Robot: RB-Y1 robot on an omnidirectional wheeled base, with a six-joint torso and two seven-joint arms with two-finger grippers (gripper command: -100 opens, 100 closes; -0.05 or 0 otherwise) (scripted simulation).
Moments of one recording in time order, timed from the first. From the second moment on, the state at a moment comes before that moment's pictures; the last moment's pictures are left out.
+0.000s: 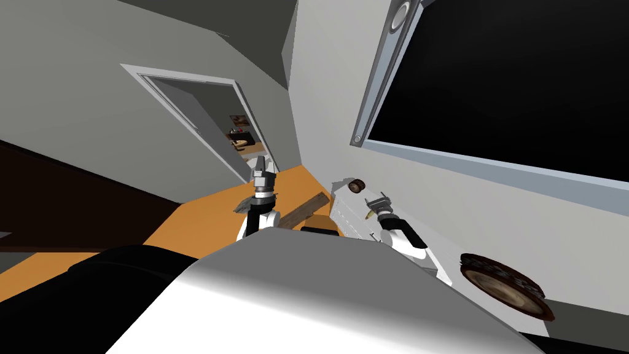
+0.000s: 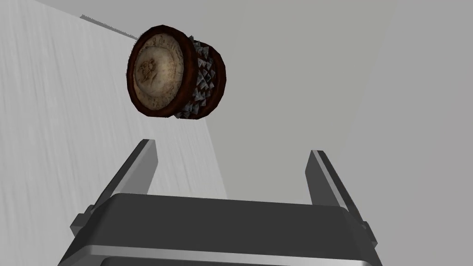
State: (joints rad) left arm 0.47 0.03 -0.01 -2.36 -0.04 -0.44 -0.14; right arm 0.47 -0.29 -0.14 -1.99 -0.37 0.20 -0.62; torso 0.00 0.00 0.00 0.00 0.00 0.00
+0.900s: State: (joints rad) left arm 0.47 0.03 -0.02 -2.36 -0.04 -0.44 -0.14; right arm 0.44 -0.37 -0.22 -1.85 -0.51 0.43 -0.85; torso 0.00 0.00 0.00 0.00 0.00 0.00
